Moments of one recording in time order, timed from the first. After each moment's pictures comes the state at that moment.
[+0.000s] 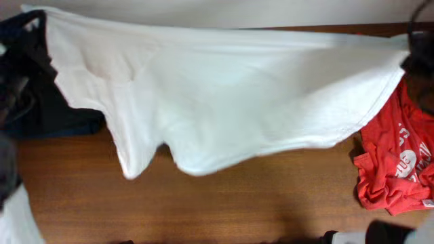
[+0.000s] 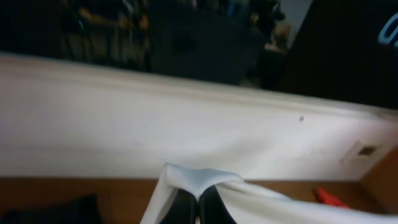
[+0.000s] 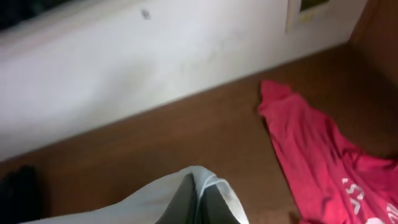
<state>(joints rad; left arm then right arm) 0.27 1.36 2.05 -0.85 0.48 -0.19 -0.27 1.59 2.42 -1.44 -0.19 0.19</state>
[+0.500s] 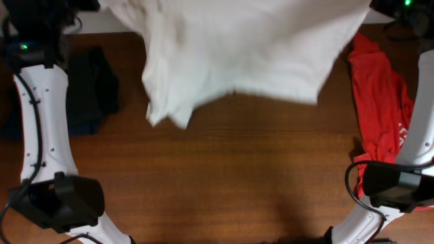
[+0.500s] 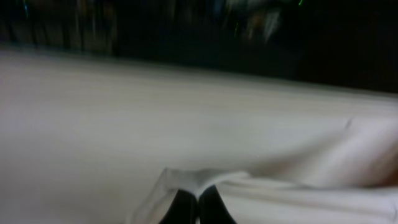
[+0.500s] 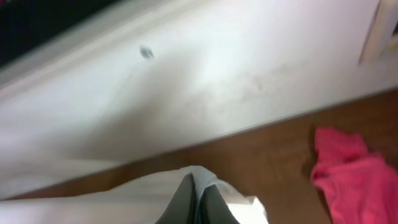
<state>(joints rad) 0.17 1.90 2.09 -0.28 0.51 -0.20 -0.26 1.96 2.43 -0.97 -0.32 0.27</state>
